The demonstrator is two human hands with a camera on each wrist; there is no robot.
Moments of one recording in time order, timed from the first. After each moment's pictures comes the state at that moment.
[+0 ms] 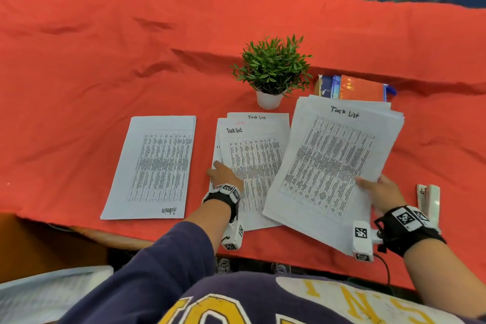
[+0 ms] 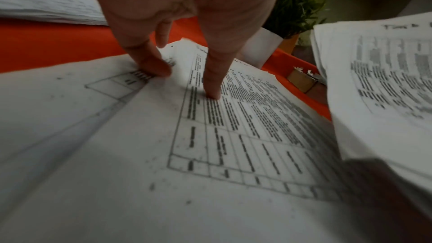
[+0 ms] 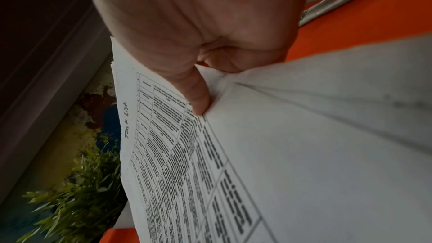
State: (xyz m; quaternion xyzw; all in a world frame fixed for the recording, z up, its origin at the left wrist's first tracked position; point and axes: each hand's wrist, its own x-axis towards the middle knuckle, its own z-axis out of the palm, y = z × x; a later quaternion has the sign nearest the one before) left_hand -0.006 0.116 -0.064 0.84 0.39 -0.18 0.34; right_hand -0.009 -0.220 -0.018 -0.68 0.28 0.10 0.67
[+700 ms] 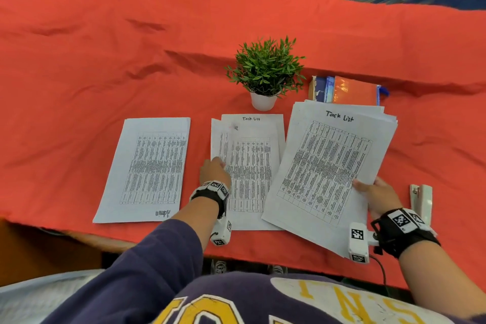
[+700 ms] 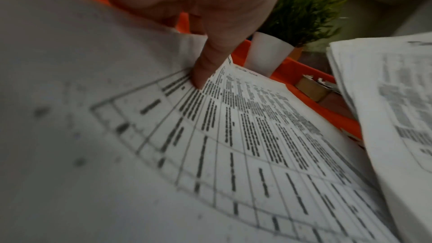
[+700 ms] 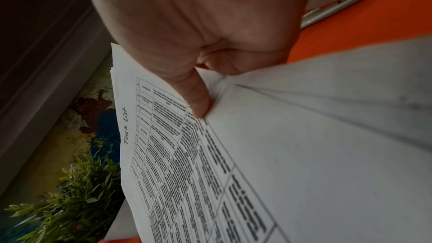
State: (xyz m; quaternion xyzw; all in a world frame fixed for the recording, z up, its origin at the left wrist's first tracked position) left_hand -0.004 0.136 -0.058 0.91 0.28 -0.10 0.31; right_hand -0.007 -0.228 -0.022 -0.69 0.31 0.10 0.65
